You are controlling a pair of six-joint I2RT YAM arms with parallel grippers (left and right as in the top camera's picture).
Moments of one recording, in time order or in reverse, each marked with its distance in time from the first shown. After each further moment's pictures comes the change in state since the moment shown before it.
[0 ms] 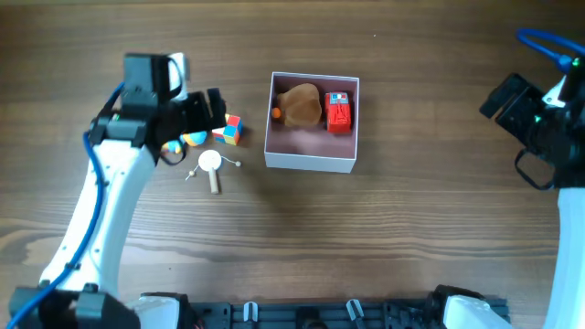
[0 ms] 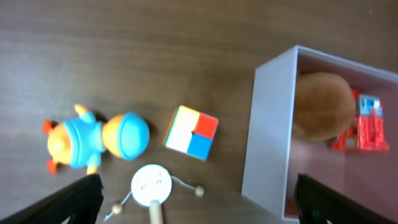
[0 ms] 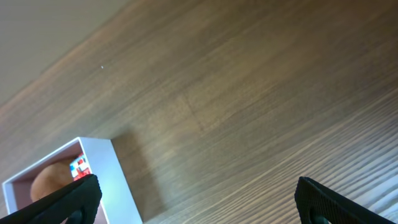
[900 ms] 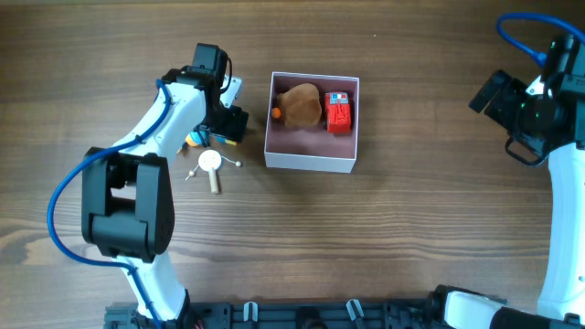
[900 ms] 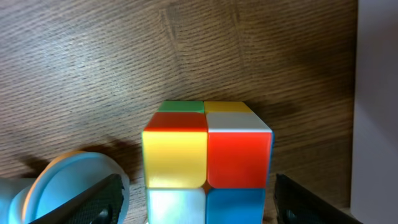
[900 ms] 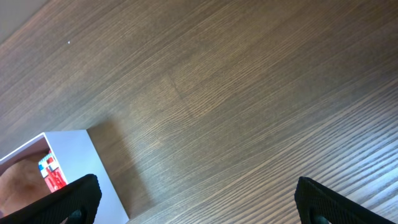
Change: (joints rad) left arm -0.093 0.511 0.164 -0.061 -0.103 0.322; right arm 0.000 0.138 -0.005 -0.002 0.000 0.000
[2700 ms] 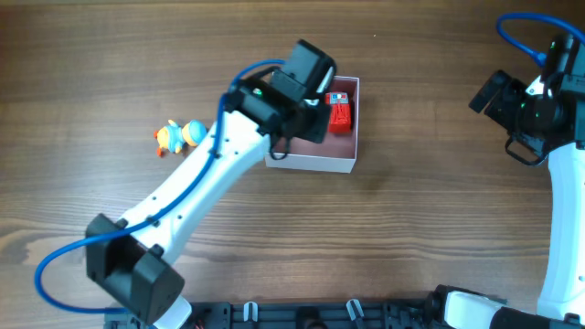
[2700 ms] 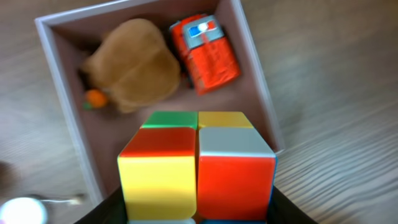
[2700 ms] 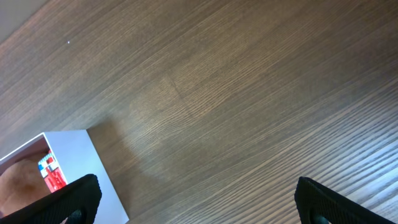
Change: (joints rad) left arm -0.465 -0.221 0.233 -0.135 -0.007 -0.402; right arm 0.000 0.000 -0.001 0.000 0.000 0.000
